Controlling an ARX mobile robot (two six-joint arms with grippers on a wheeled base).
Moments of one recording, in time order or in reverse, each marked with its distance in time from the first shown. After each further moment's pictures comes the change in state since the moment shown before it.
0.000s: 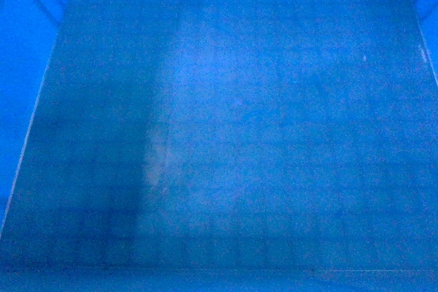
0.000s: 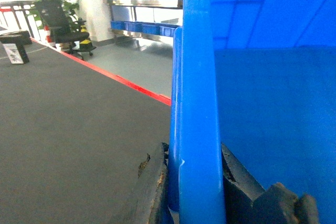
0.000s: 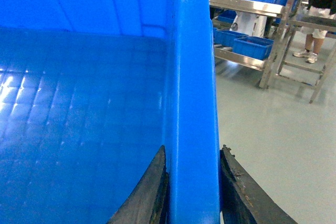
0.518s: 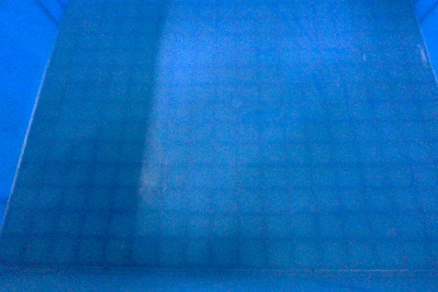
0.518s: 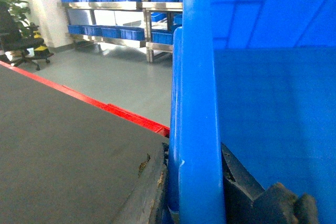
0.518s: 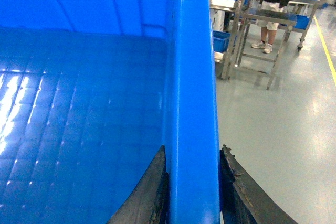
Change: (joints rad) left arm 0.000 0.000 0.000 0.000 0.000 0.000; right arm 0.000 0.000 0.000 0.000 0.000 0.000
